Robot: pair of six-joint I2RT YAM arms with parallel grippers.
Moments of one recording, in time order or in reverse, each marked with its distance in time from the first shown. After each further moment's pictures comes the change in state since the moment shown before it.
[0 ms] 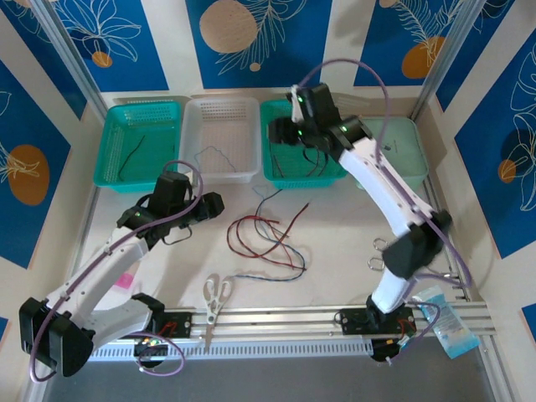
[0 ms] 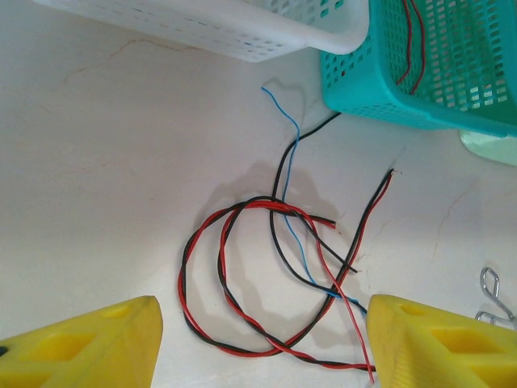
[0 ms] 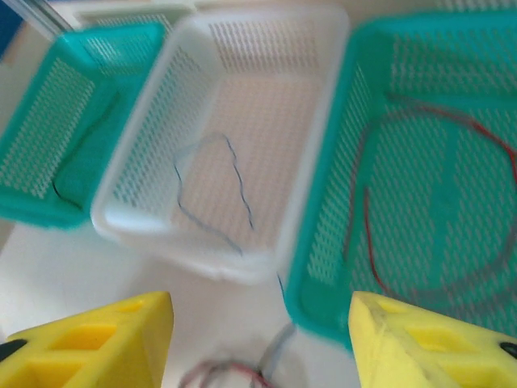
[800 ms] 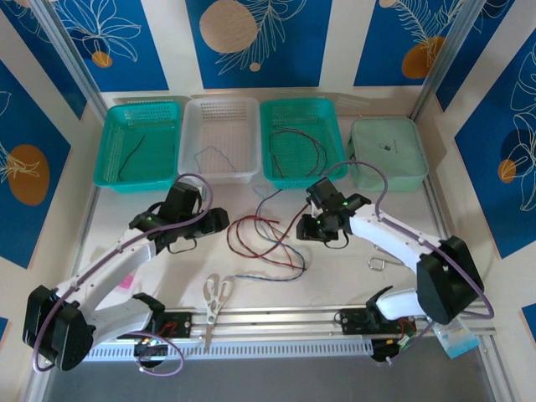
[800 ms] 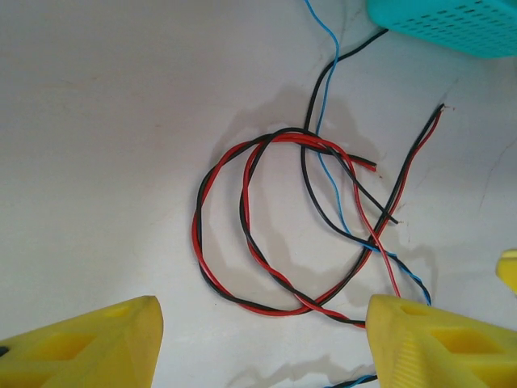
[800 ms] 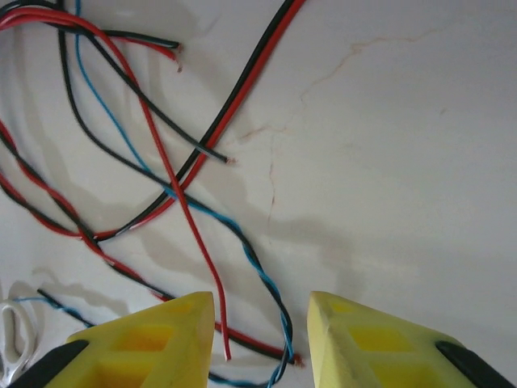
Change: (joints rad) left arm -0.056 0.036 -0.108 0.021 0.029 -0.019; right arm 0.034 -0.269 -0.905 0.109 -0.145 0.206
